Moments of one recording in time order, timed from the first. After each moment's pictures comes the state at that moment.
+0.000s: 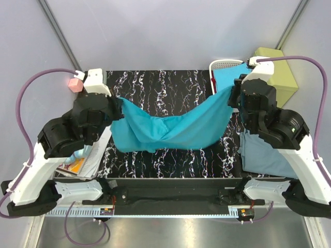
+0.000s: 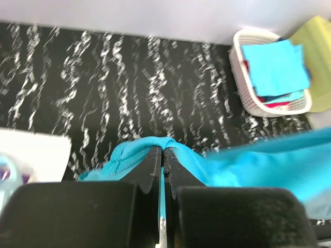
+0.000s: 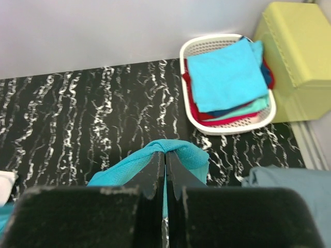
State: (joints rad) left arm -0.93 1.08 1.74 -1.04 -0.71 -0.52; right arm 0.81 1.16 1.79 -0.94 0.80 0.36
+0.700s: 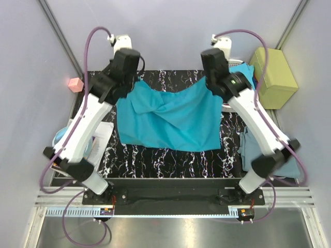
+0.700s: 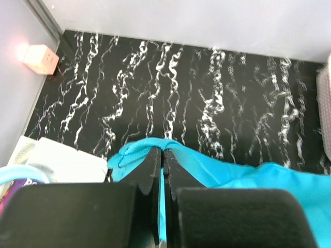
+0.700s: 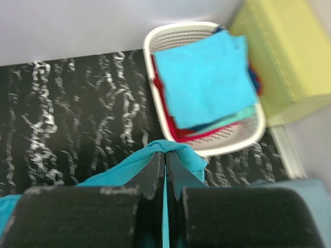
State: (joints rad) left arm -0.64 1.51 1.96 -0.97 -0.71 -0.39; right arm 0.58 1.54 1.85 -0.78 0.78 0.26
